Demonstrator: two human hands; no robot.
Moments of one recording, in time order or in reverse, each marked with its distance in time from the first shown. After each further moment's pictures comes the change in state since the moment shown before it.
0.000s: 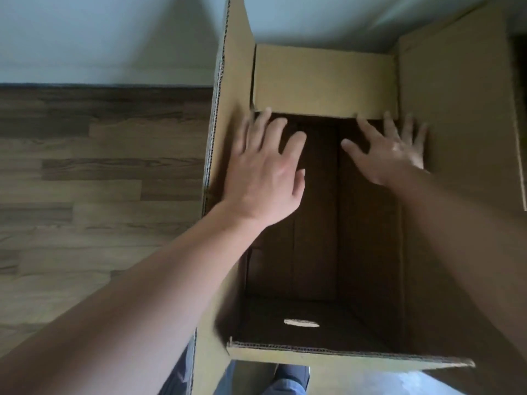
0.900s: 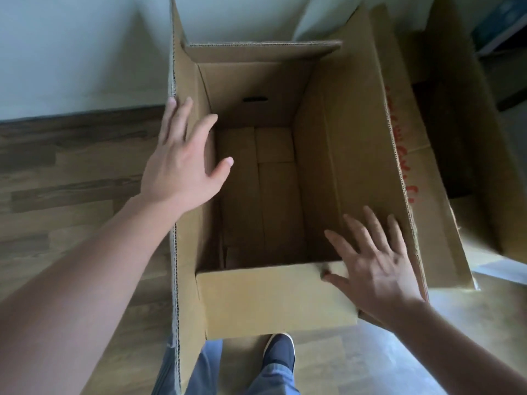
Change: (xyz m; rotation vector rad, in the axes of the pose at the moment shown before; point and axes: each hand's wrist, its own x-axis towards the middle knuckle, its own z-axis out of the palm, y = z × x) left_hand -0.006 -0.012 -0.038 -0.239 -0.018 -0.130; right_hand -0.251 0.066 0.033 -0.036 0.095 -0.306
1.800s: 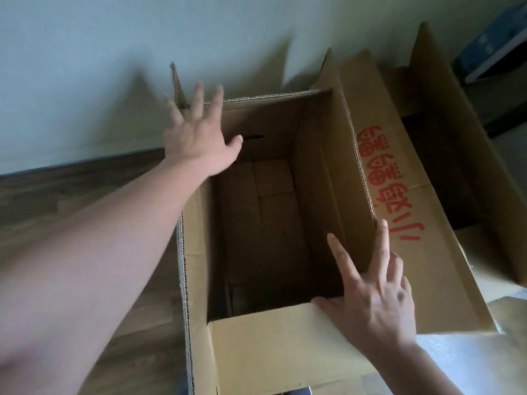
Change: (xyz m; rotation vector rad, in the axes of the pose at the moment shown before) left_hand 0.149 0.011 0.002 0.274 -0.168 -0.165; right_hand 0.033 -0.033 -0.031 0.199 0.141 0.390
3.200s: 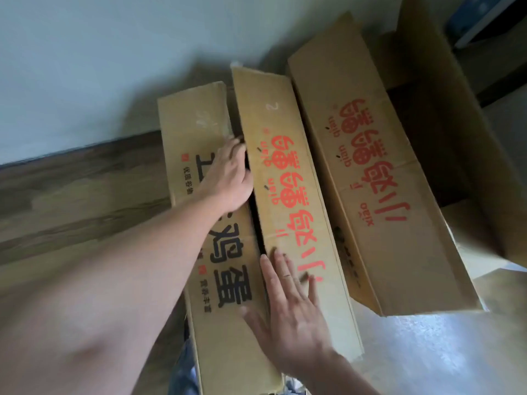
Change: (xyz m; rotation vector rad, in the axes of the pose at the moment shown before) left_hand -0.048 0.055 0.088 -0.375 -0.236 0.258; right_hand -0.035 -0.056 0.068 0.443 -0.301 -0.174
